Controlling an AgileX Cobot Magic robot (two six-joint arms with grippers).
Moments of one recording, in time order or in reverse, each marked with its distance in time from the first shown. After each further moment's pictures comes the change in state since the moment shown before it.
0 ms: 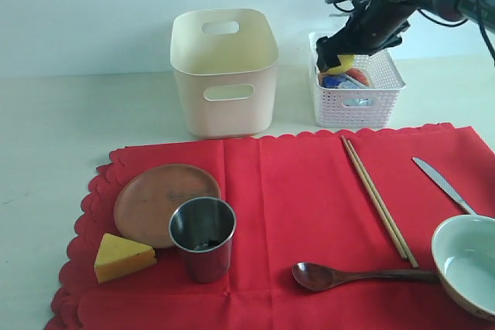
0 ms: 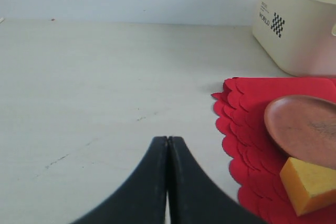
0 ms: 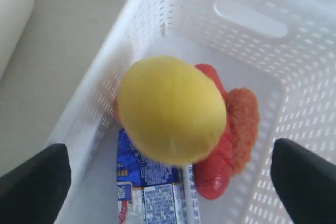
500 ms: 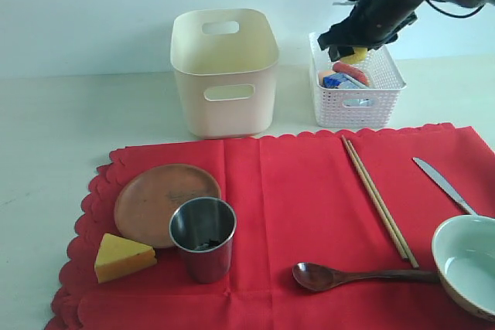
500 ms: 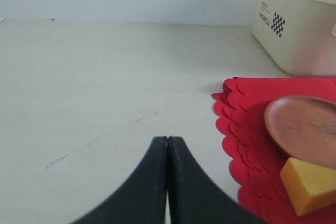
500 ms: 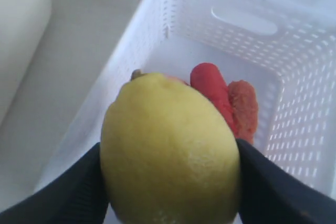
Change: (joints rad) left arm 0.000 0.000 0.000 0.000 0.000 0.000; right arm 0.005 -0.081 0.131 0.006 -0.058 0.038
